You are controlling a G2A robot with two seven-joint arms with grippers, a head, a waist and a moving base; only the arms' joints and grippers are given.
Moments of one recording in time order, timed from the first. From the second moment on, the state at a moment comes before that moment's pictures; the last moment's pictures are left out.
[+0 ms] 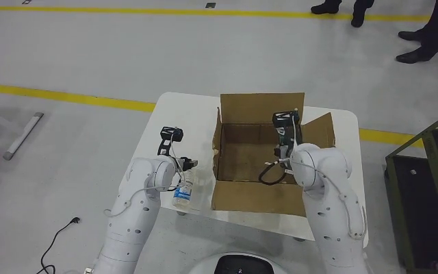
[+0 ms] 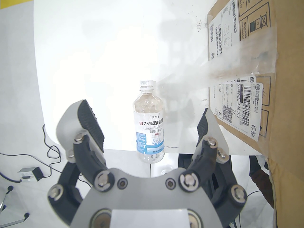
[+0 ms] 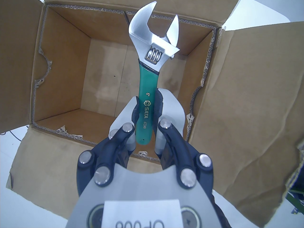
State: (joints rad) left arm 0.96 -1.44 -1.29 -1.47 1.32 0.05 -1.13; right arm -1.01 -1.50 1.39 -1.82 -1.52 0.10 1.39
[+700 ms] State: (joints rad) left arm 0.96 -1.44 -1.29 -1.47 1.32 0.05 -1.13; right arm -1.13 -1.46 1.77 -2.24 -1.34 0.04 1.54
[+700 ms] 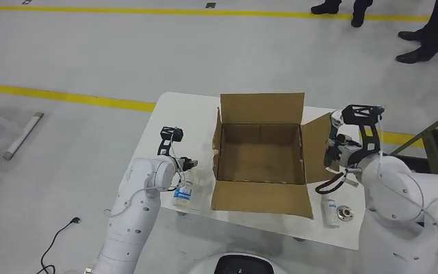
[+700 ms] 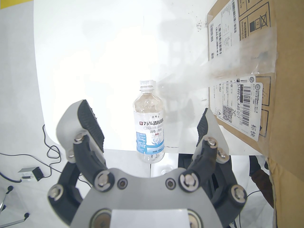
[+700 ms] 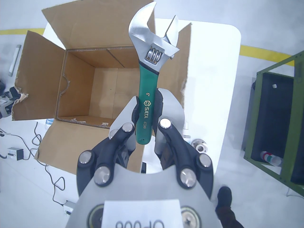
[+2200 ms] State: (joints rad) left arm 0.96 -1.44 -1.29 -1.47 1.32 0.05 -1.13; right arm -1.49 -1.40 1.75 -1.95 -1.40 -0.03 1.50
